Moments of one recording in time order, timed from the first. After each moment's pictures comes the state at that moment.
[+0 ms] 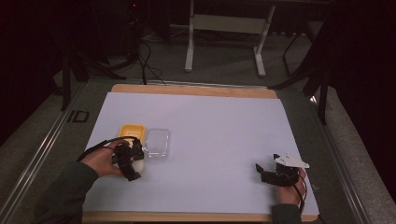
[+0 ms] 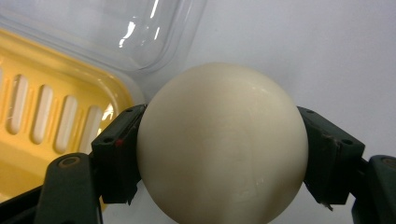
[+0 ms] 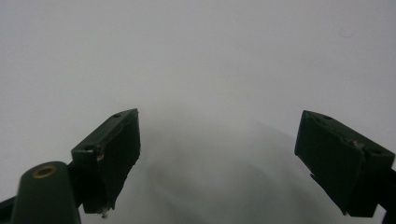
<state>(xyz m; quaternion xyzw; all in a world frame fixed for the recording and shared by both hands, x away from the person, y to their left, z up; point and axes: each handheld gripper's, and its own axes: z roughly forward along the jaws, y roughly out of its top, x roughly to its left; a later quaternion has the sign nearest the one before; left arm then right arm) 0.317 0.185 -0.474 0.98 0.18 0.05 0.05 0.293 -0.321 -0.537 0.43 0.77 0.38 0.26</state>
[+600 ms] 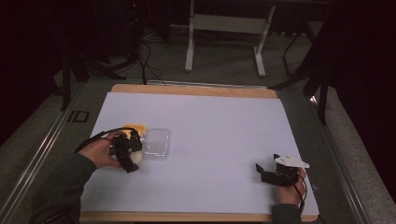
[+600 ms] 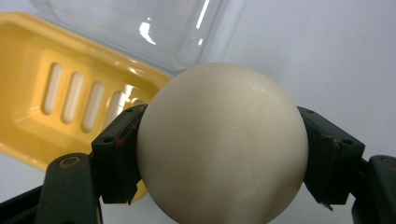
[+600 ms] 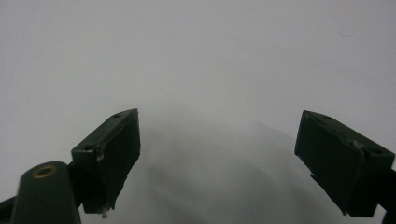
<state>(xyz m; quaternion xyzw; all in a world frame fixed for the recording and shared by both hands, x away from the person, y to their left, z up) 0.333 0.191 -0.453 0.98 0.19 0.07 0.04 0.293 -0.321 -0.537 0.43 0.77 0.38 0.26</state>
